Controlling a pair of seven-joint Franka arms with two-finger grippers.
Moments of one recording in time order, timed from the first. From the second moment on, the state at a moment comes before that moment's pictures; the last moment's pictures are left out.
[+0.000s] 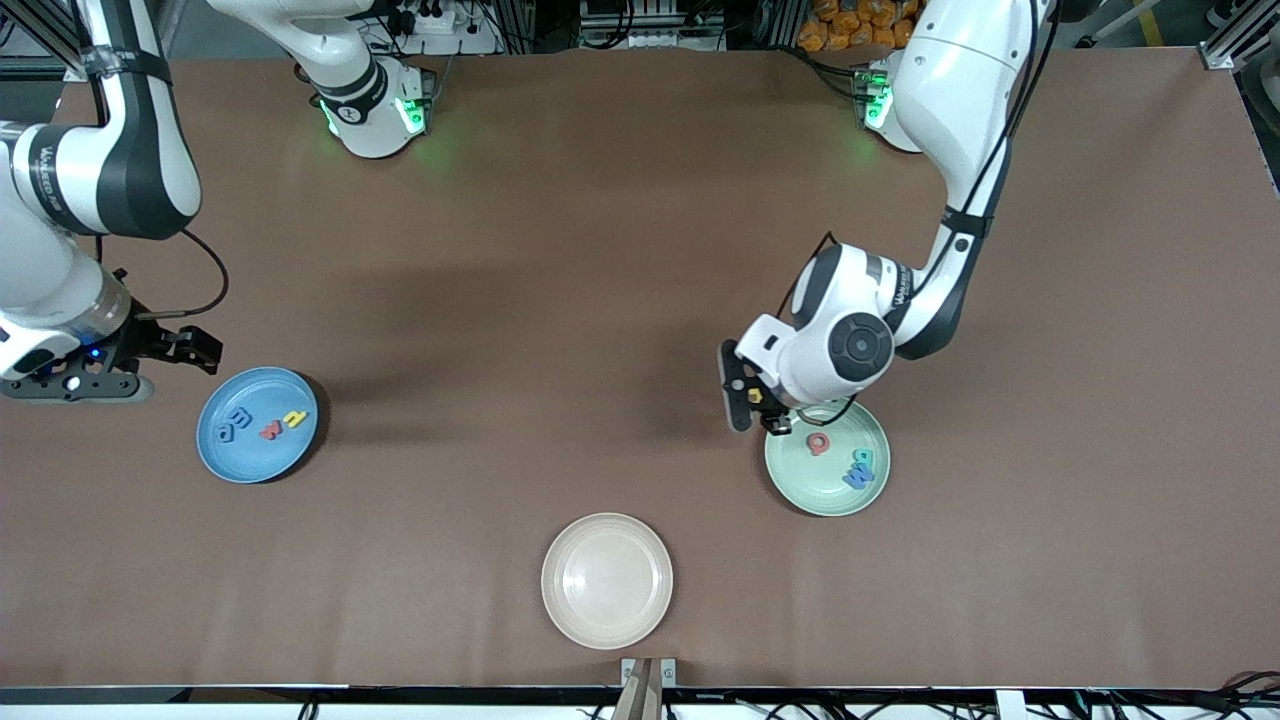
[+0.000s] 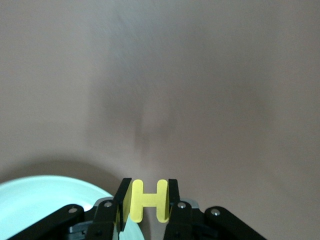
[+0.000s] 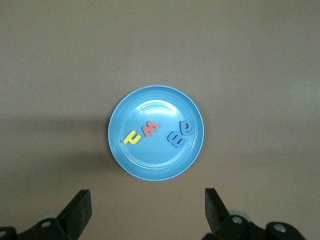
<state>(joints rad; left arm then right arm) -0.54 0.64 0.06 -1.66 -0.30 2.20 1.17 0.02 0.08 -0.09 -1.97 -0.17 2.11 -0.05</state>
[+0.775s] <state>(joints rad) -0.47 0.63 0.07 -1.70 -0.30 2.20 1.34 0.02 -0.05 -0.09 -1.86 -0.12 1.91 -0.05</state>
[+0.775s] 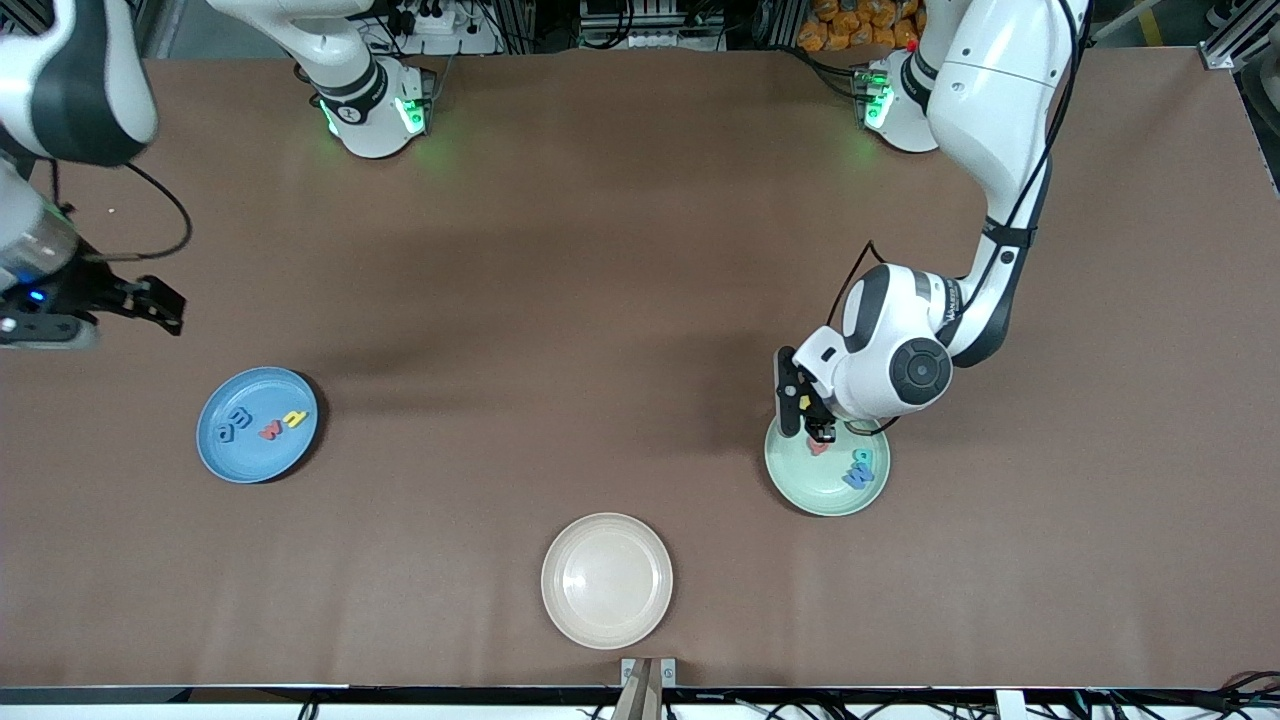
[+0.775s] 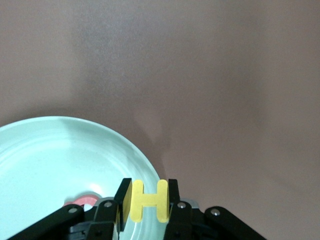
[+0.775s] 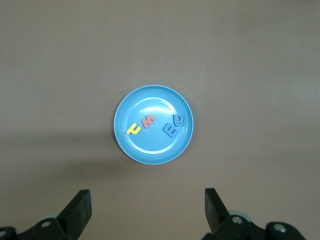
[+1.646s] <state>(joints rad) -0.45 0.65 0.07 -1.67 -0.30 2.24 1.33 0.04 -0.04 -0.08 -1.53 -0.05 1.62 -0.05</state>
